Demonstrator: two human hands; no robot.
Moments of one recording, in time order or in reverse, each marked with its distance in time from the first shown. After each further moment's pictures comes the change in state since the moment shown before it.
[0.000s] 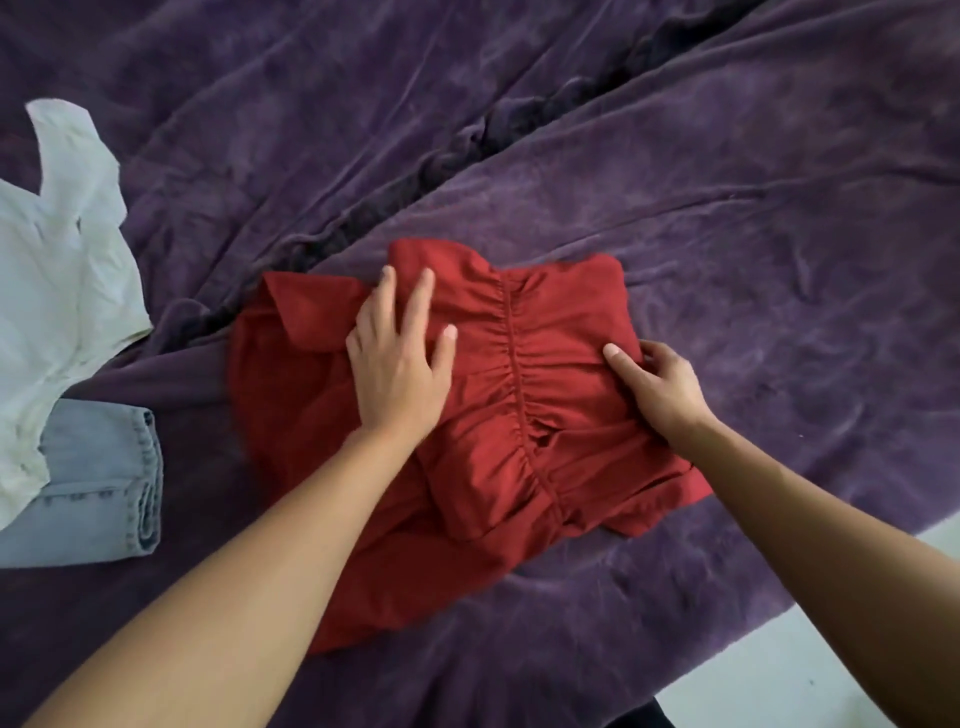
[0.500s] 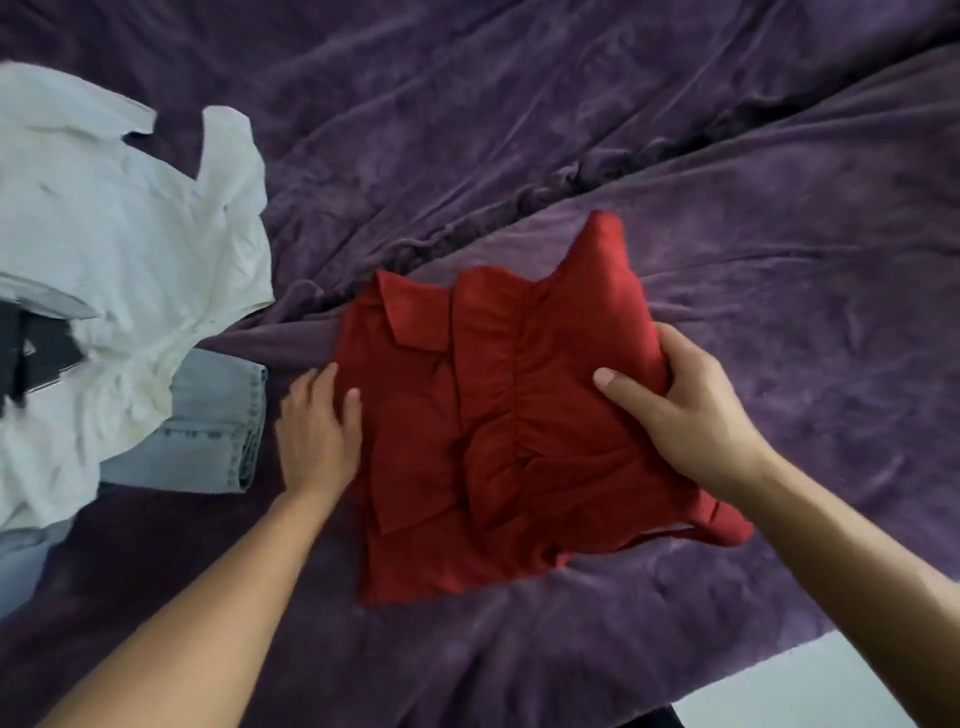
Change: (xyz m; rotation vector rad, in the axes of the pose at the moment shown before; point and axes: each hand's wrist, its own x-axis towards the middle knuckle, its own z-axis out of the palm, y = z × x) left_hand -0.084 -0.132 -0.075 0.006 0.024 -0.396; right_hand -0.127 -0.121 -0.003 0.001 -0.183 -0.516
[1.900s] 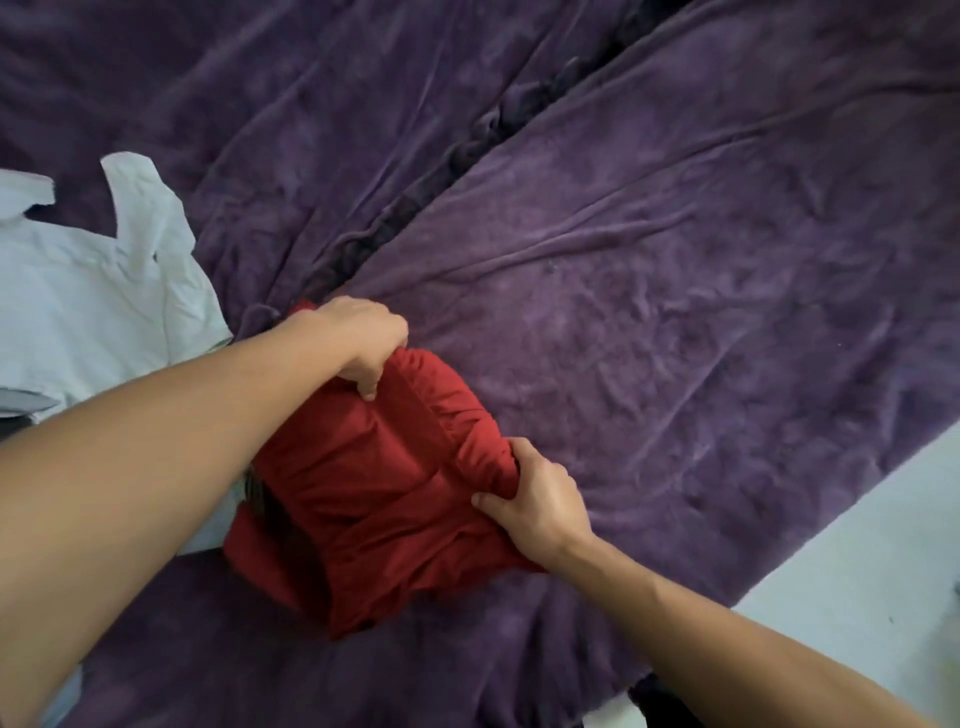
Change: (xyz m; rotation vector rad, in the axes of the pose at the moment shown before) left_hand 0.101 0.114 -0.023 1.048 -0.844 0.835; right_hand -0.080 0.054 0.179 -0.177 -0.068 0.402
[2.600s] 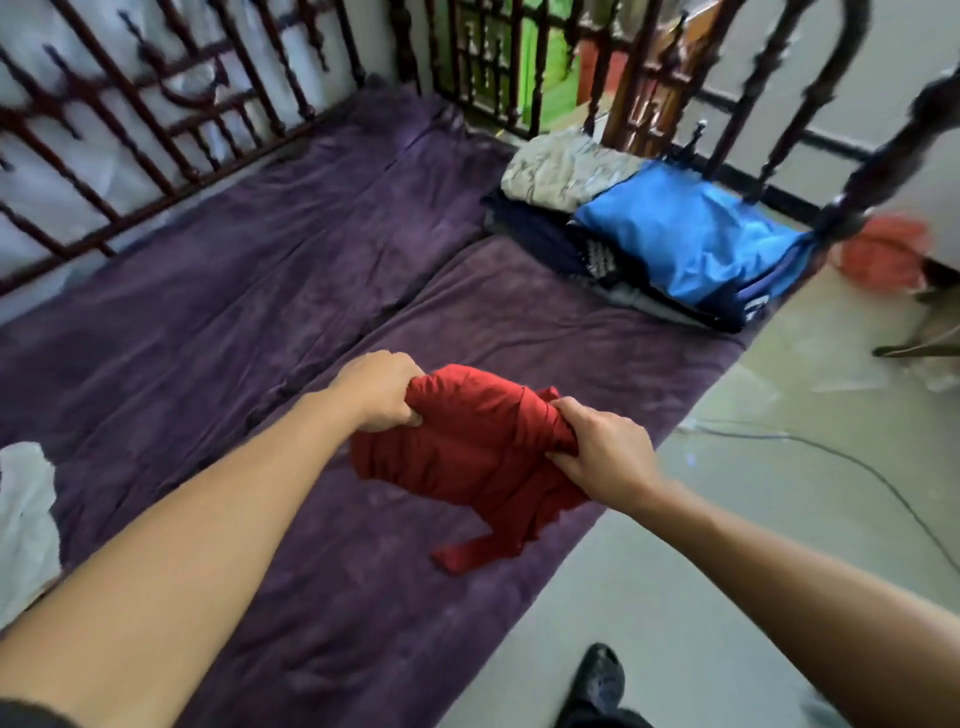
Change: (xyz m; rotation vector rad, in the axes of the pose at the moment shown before) left_hand -0.078 0.267 -0.366 -0.262 0.606 0.085; right_hand -0.079 0.172 -0.484 -0.435 0.565 -0.335
